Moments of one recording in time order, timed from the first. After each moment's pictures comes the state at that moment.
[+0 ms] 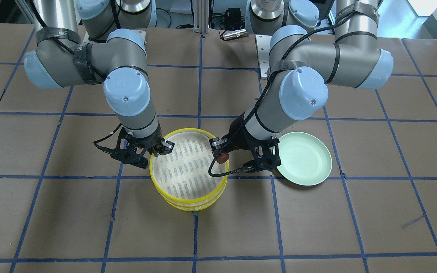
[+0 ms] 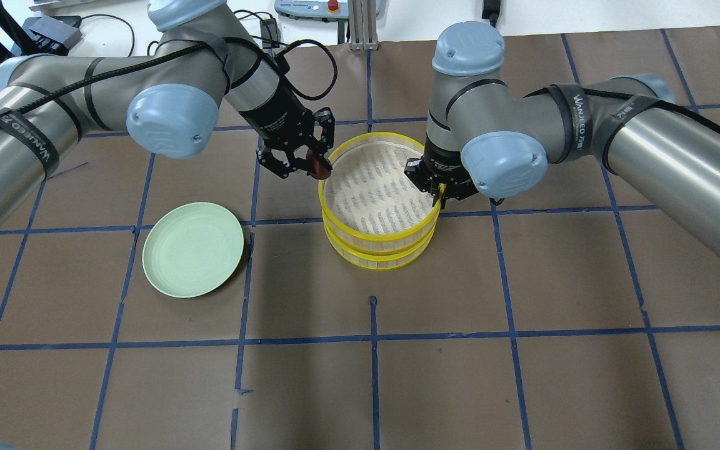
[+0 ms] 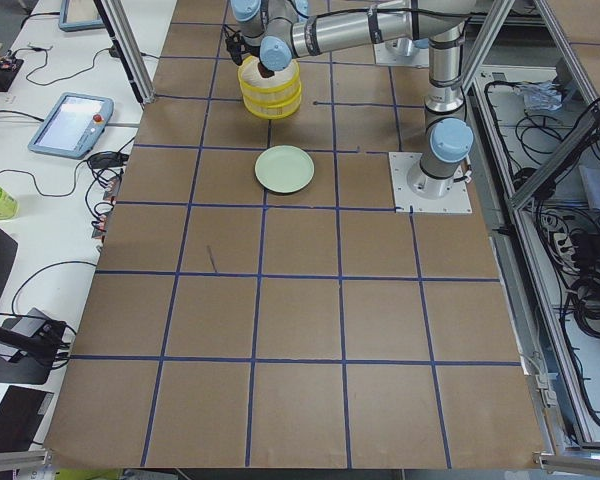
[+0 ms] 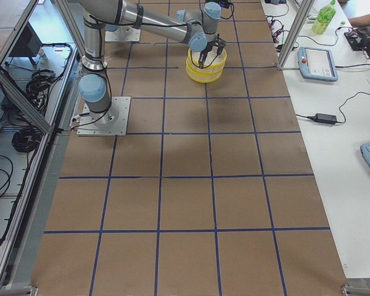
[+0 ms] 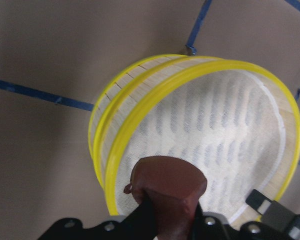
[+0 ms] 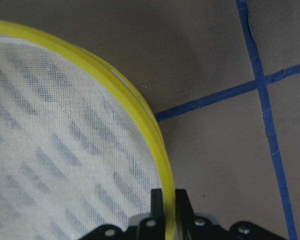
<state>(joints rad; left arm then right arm) -1.71 -1.91 -1.58 -1.28 1.12 -0.51 1.78 -1.25 1.71 -1.95 -1.55 0.52</state>
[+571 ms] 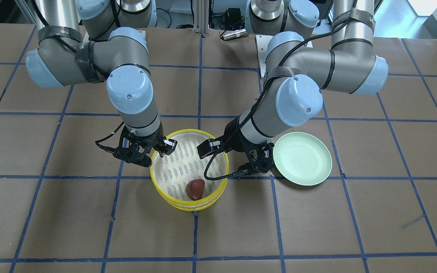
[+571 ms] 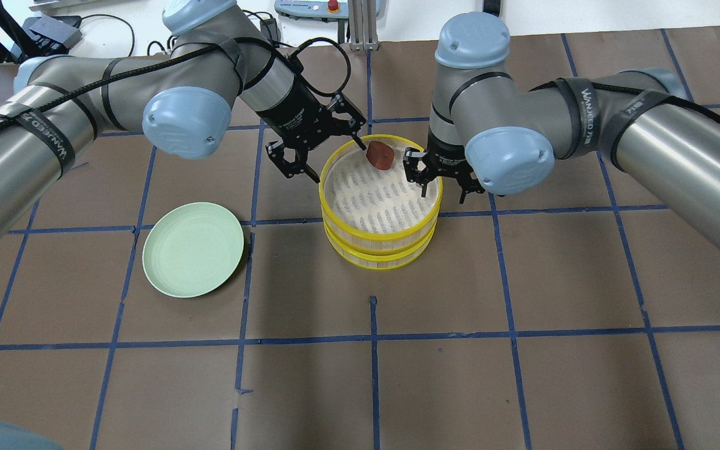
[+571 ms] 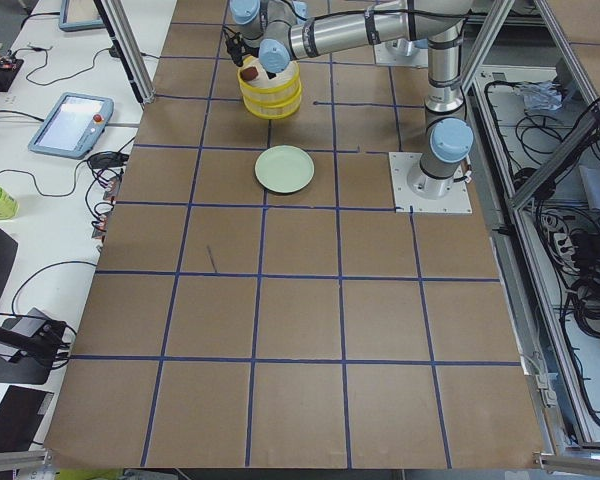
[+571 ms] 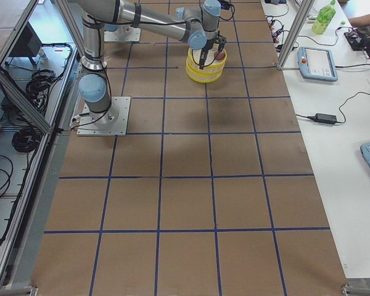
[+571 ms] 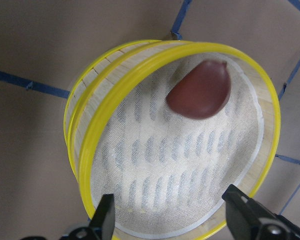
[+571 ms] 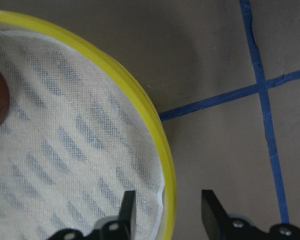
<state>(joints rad) -1.71 -1.90 -1.57 -1.28 1.13 -0.52 1.75 -1.30 1.71 -1.95 -1.56 0.42</state>
